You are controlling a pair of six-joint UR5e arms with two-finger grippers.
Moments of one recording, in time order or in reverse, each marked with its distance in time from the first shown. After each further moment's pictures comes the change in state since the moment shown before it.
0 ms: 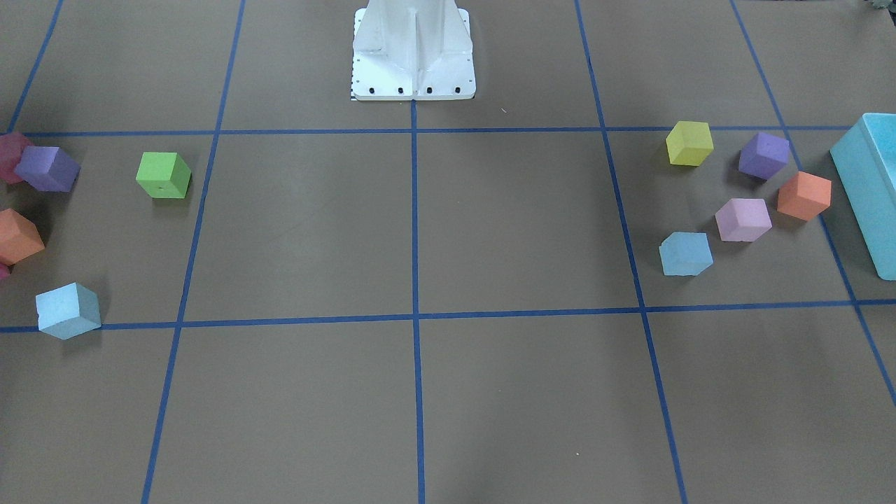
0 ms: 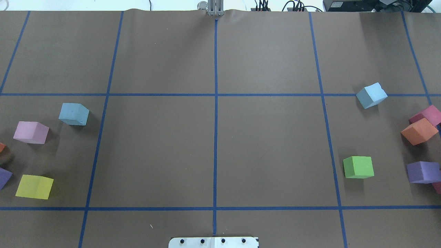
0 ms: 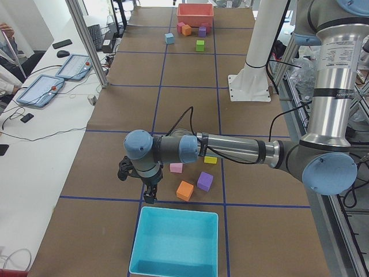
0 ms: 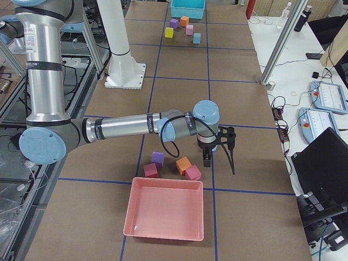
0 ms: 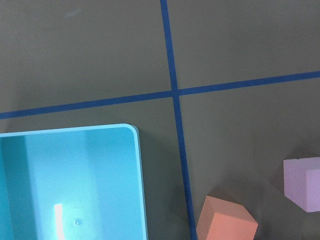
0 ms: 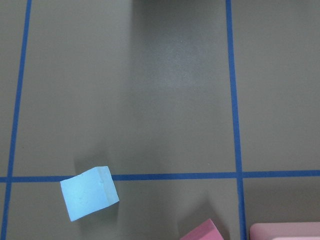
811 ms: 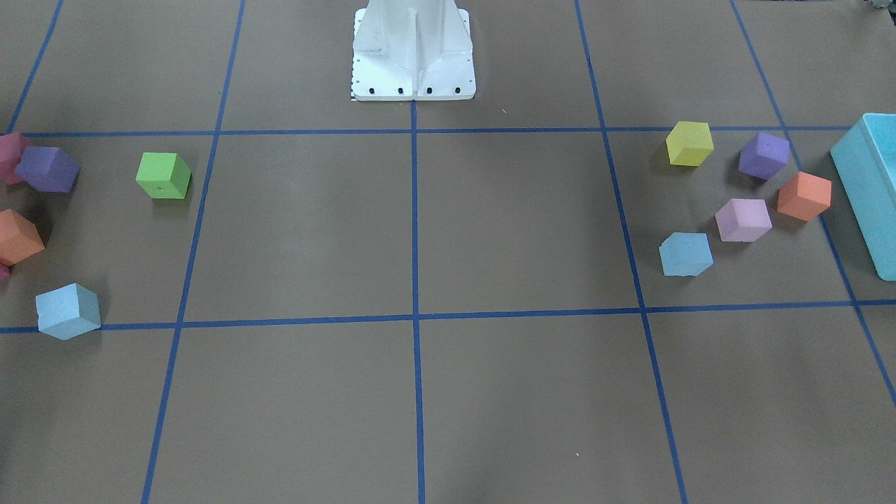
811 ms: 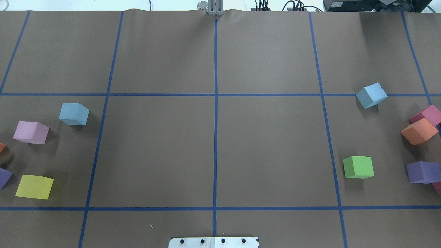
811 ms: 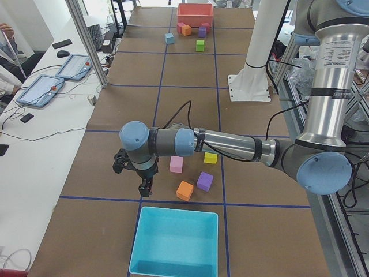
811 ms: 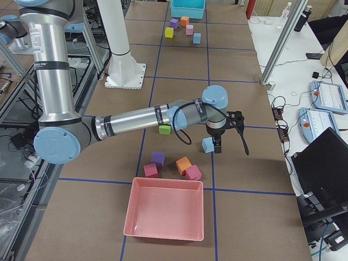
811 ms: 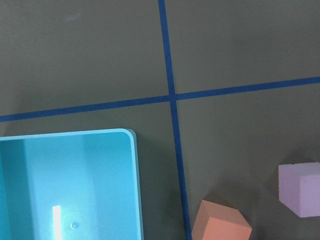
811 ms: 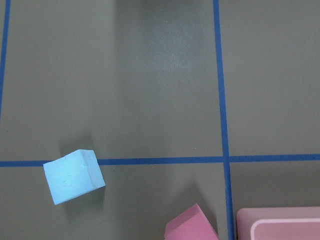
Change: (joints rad) left arm 0.005 -0.057 -0.032 0.012 -0.002 -0.067; right arm -0.065 0.106 0.017 -0.027 -0.018 -0.008
